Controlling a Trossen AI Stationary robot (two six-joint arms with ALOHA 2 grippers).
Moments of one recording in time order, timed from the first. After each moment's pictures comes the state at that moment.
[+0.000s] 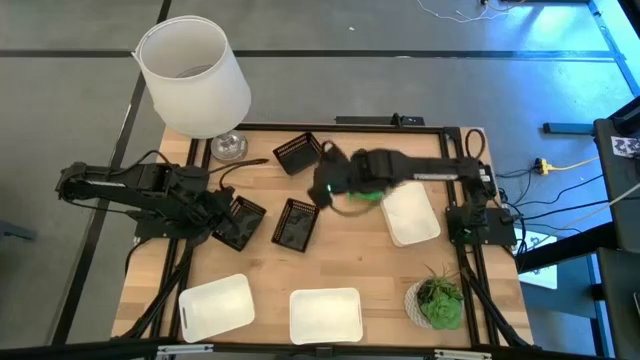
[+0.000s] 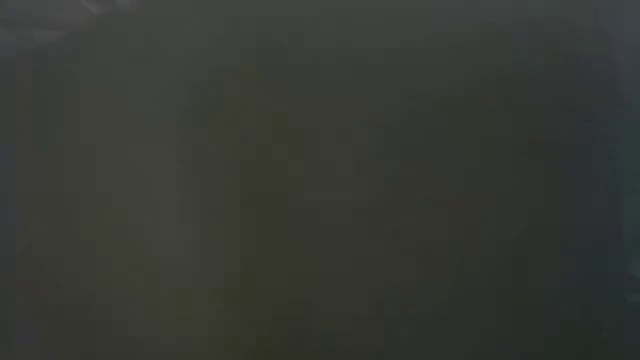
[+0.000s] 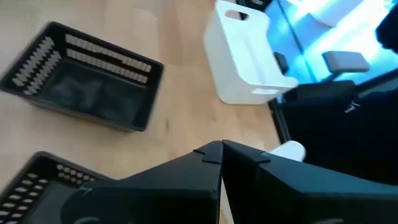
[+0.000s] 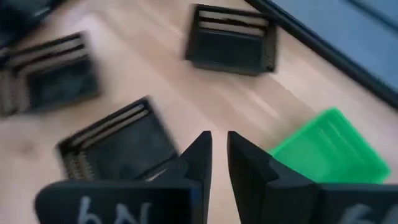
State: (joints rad) left arm -0.06 0.59 0.66 -0.63 0.33 -0.31; right arm 0.08 1.93 2.07 -1.23 0.48 0.76
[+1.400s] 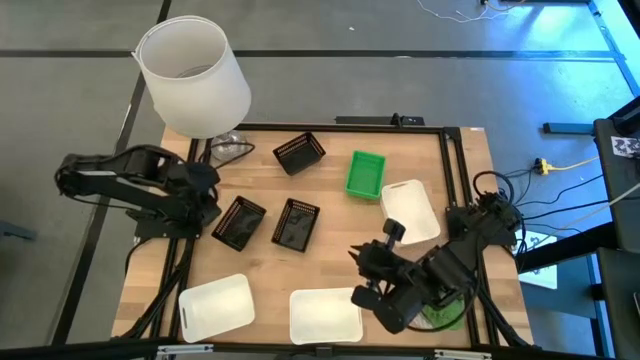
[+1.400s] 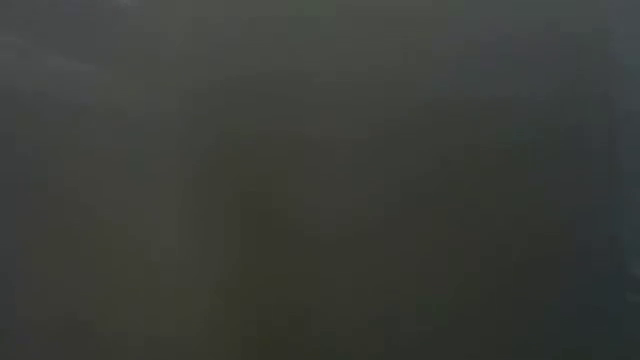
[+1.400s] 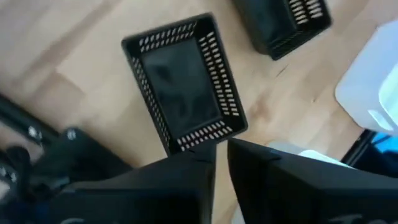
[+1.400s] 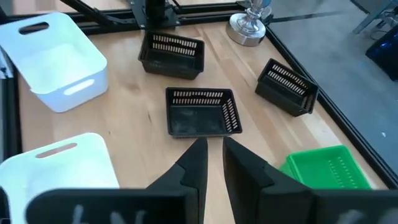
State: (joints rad) left arm -0.06 0.79 1.03 -1.33 0.02 -0.92; right arm 0.69 1.93 2.19 -1.42 0.85 0.86
